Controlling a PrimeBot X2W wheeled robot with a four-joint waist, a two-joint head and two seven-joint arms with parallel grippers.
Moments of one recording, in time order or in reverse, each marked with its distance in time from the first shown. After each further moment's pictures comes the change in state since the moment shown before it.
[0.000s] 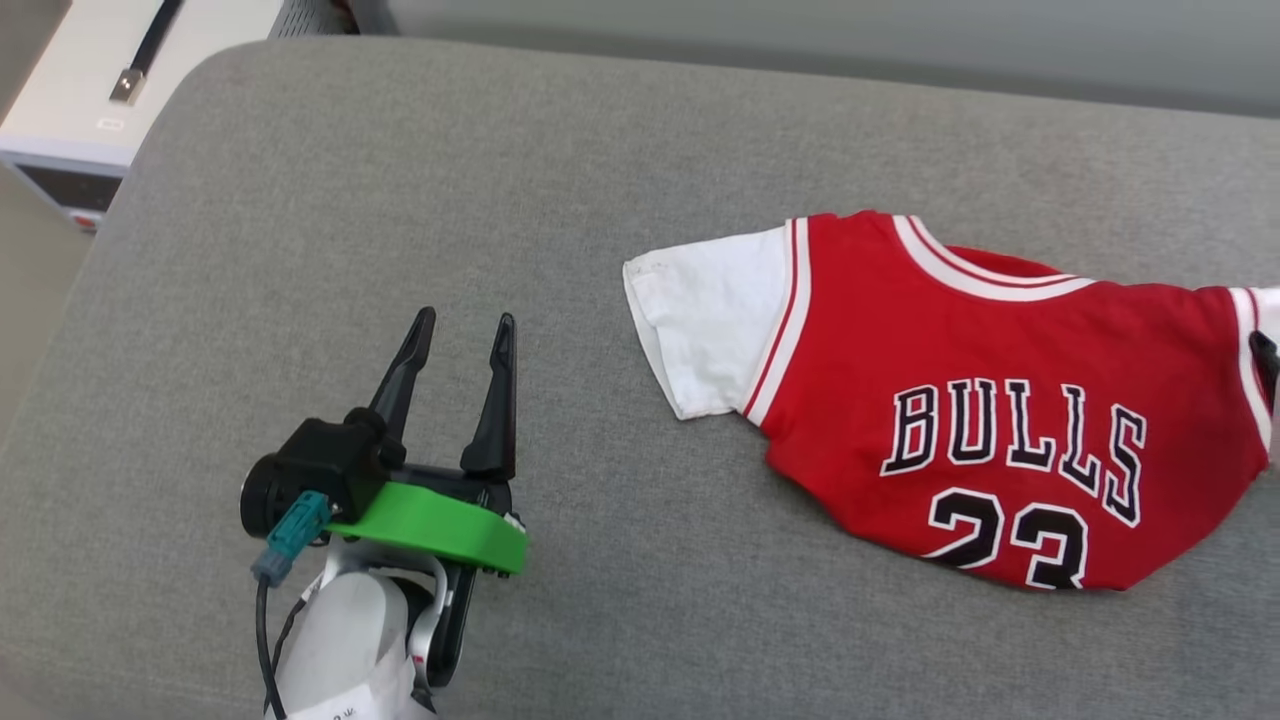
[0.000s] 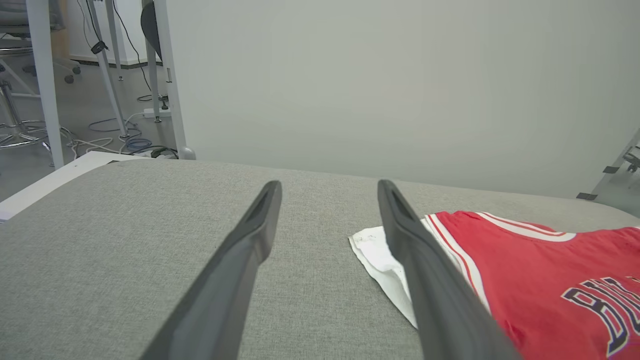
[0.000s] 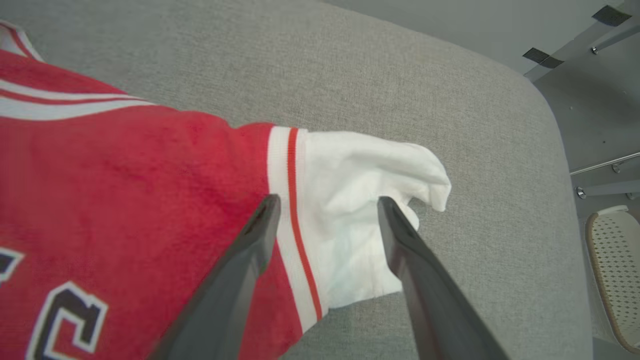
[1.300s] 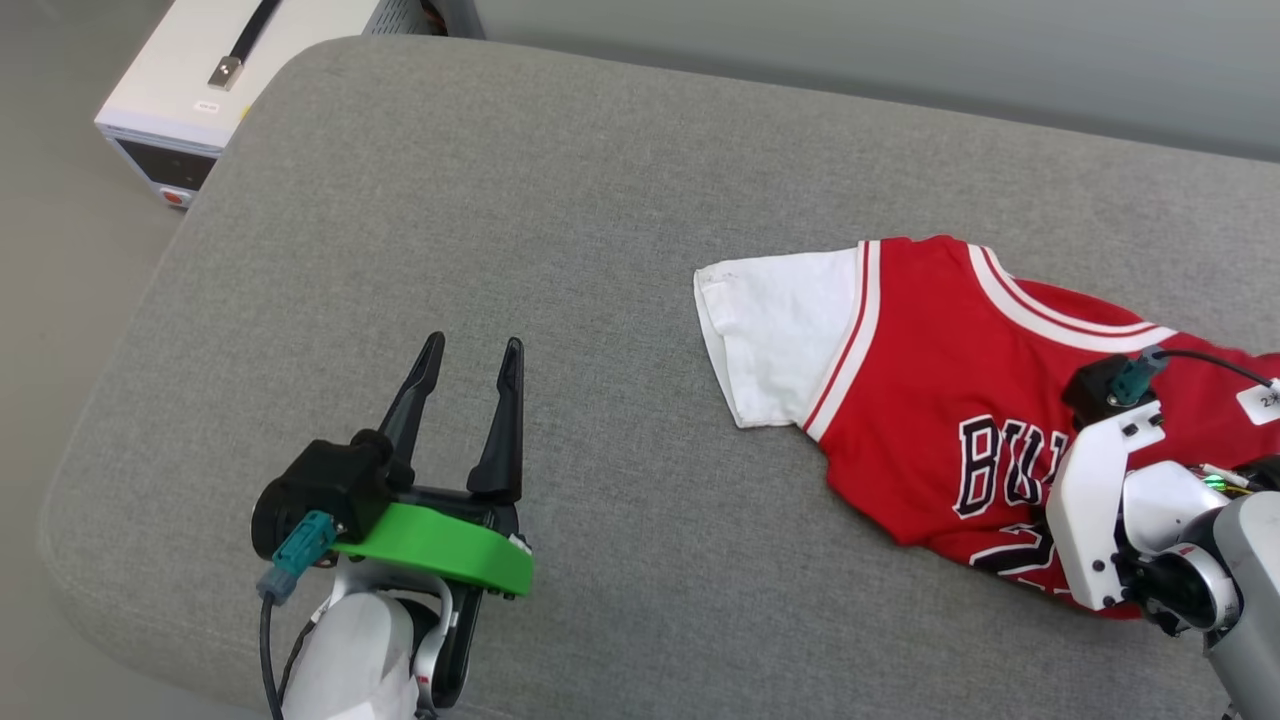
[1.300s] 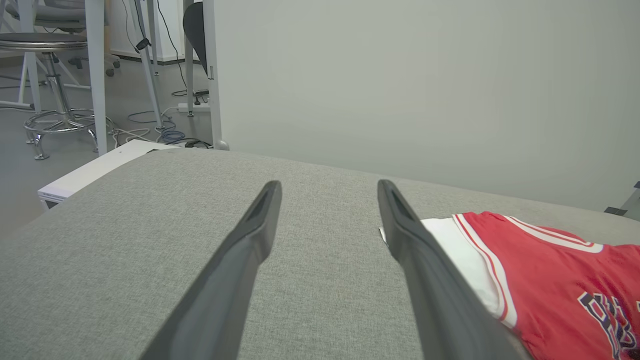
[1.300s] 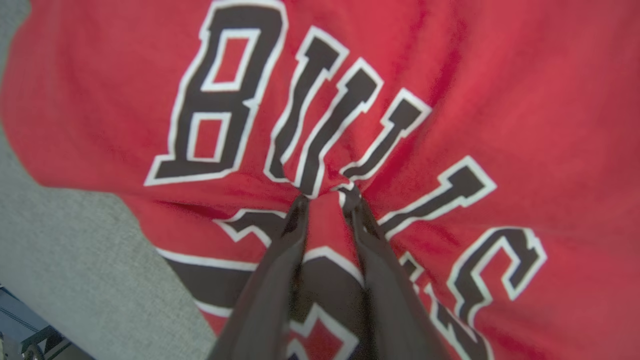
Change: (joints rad) left arm 0.037 0.000 -0.012 -0.005 -0.026 0.000 0.000; right arm 0.104 0.021 0.416 -0.153 0.304 -0.002 0.406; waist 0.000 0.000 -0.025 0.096
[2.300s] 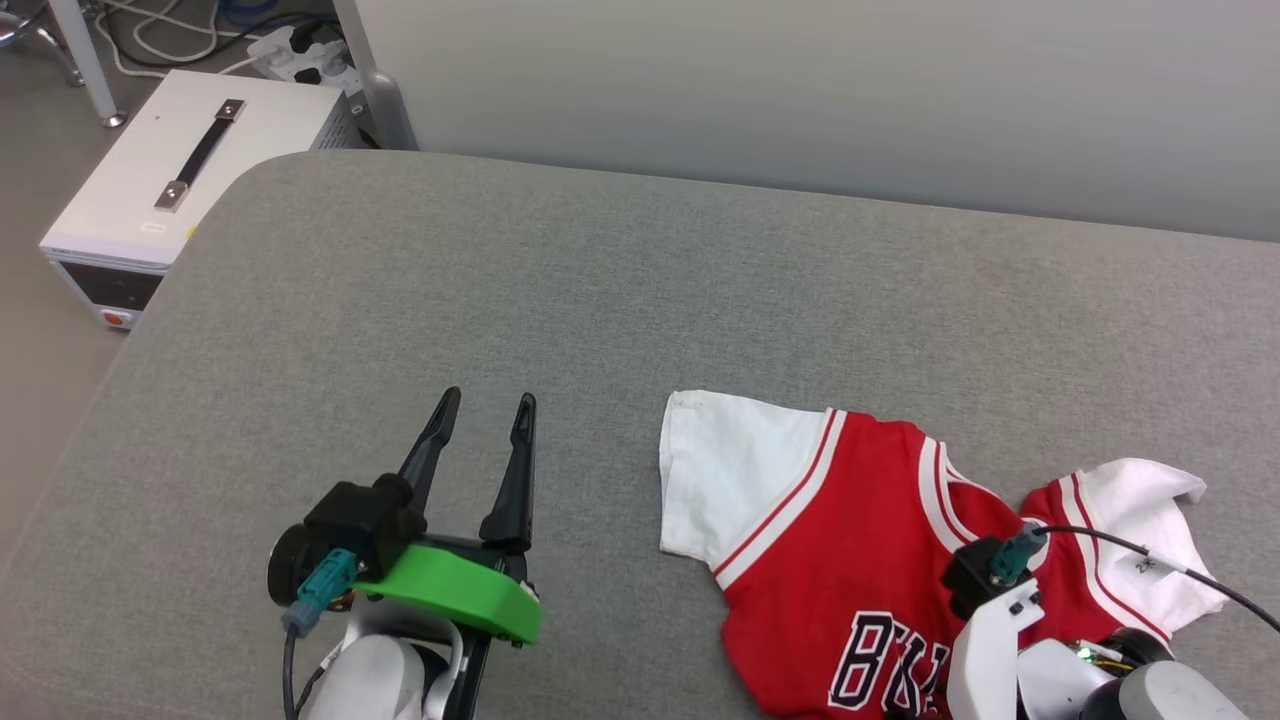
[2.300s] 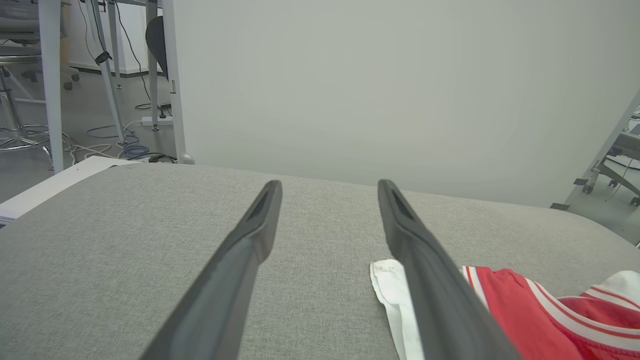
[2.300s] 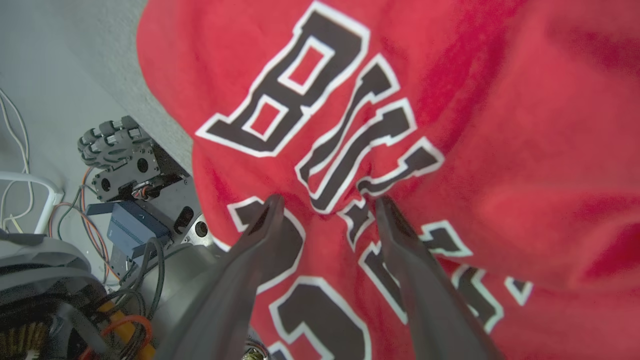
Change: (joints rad) left arm 0.059 0.000 -0.018 0.033 0.011 0.000 0.000; right arm 0.279 0.068 0.074 -0.218 0.123 0.001 0.021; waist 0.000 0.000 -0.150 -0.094
